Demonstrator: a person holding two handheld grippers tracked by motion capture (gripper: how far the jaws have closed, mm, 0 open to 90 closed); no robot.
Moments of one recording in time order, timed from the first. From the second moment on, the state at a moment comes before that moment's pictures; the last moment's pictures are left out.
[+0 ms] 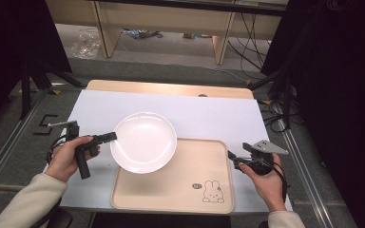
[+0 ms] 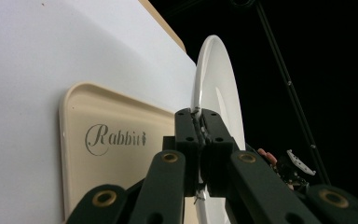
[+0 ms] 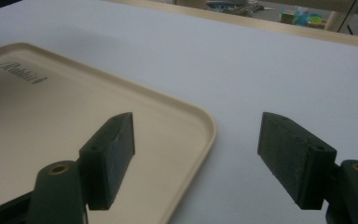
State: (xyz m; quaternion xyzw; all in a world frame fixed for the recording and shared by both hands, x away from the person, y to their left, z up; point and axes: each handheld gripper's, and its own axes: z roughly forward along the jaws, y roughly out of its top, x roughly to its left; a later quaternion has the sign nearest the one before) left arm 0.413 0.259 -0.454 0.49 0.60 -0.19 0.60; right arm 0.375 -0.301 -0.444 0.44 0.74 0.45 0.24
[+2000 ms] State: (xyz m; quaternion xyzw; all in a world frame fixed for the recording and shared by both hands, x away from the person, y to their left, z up) left arm 0.414 0.206 -0.464 0.54 0.59 -0.23 0.56; right arm 0.375 -0.301 -0.444 0.44 0.74 0.45 0.24
